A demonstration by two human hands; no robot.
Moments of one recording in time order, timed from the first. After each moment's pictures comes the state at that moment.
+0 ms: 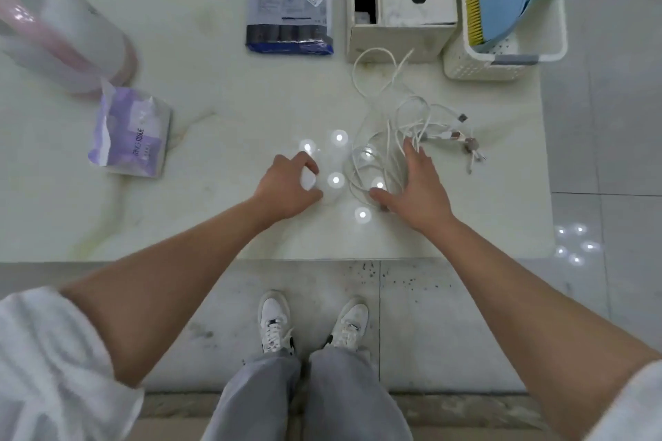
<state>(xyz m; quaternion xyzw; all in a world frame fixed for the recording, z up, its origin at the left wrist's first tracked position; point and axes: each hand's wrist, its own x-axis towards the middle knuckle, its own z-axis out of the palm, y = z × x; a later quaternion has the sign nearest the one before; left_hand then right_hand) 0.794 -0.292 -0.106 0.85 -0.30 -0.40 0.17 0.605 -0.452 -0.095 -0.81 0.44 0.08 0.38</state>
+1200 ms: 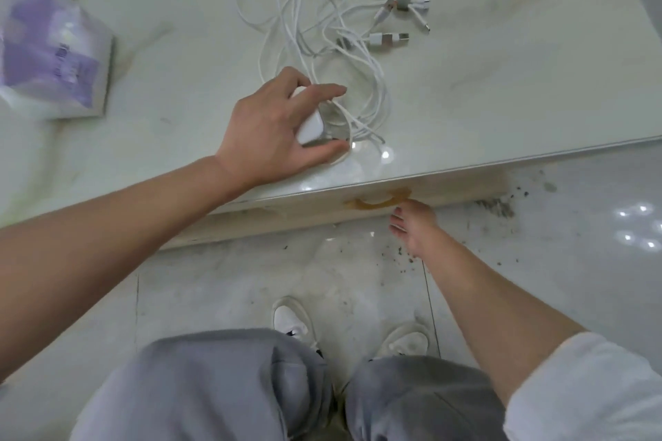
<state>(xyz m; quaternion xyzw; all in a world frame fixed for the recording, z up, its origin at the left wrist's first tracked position) 0.764 -0.246 -0.161 0.75 -0.63 0.00 0.20 0.543 -0.333 -0.323 -0.26 0.69 -0.08 0.68</state>
